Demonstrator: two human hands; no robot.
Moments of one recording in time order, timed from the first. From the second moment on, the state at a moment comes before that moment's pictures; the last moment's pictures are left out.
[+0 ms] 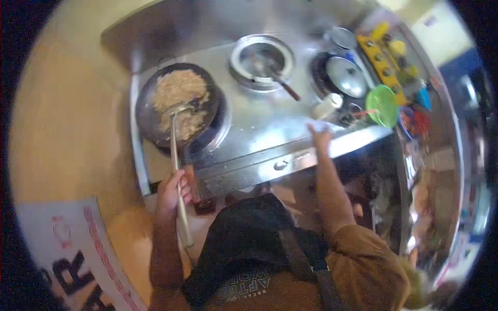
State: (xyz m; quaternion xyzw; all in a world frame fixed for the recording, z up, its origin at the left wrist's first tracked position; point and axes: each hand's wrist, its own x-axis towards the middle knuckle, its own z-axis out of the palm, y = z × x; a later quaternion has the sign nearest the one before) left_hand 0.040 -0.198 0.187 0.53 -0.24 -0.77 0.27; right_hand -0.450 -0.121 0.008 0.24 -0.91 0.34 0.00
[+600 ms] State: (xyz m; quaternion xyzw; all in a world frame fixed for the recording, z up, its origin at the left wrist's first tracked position) left_hand 0.037 -0.269 0.178 0.60 -0.40 -0.66 0.22; right_hand -0.406 -0.146 0.191 0.61 -0.72 0.31 -0.10
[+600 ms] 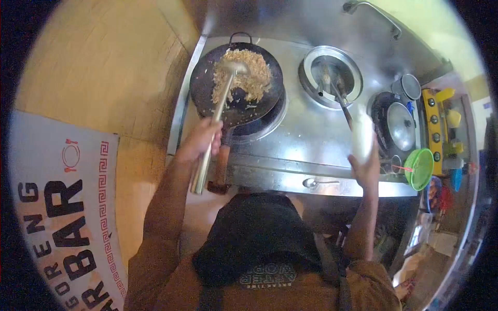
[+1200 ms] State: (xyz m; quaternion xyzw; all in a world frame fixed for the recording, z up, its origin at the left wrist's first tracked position) left_hand 0.171 -0.196 0.219 0.55 -0.42 -0.67 0.27; right_hand -0.204 -0.430 0.212 0.79 -0.60 -0.15 0.02
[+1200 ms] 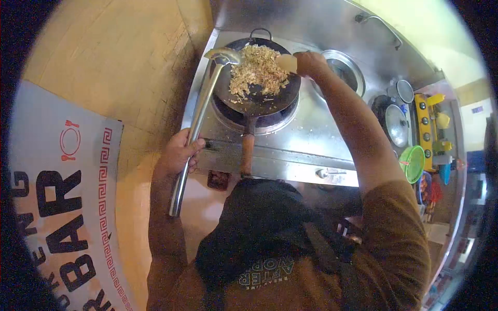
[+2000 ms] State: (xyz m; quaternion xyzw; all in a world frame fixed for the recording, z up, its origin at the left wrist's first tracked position) left_hand 0.140 -0.216 0.213 0.58 -0.44 -0.62 0.30; right_hand -0.242 -0.346 0.206 0.73 -0.68 -0.02 -0.05
